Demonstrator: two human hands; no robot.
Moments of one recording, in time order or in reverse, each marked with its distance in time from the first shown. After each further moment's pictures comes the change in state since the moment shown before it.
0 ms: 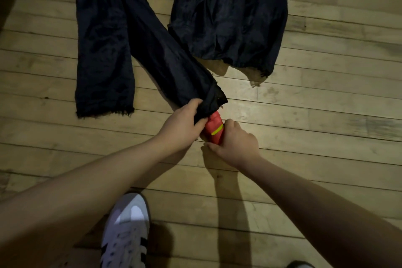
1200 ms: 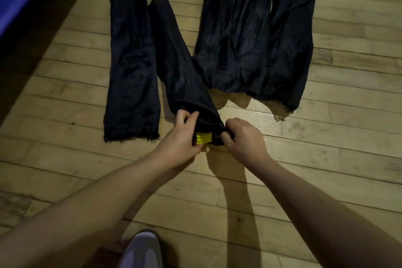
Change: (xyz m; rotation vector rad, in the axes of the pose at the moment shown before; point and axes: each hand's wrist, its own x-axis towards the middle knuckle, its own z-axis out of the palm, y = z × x) left_hand 0.034 -0.047 -0.045 0.221 0.010 0.021; right_hand 0.075 -0.031 -0.031 0.248 0.284 -0.359
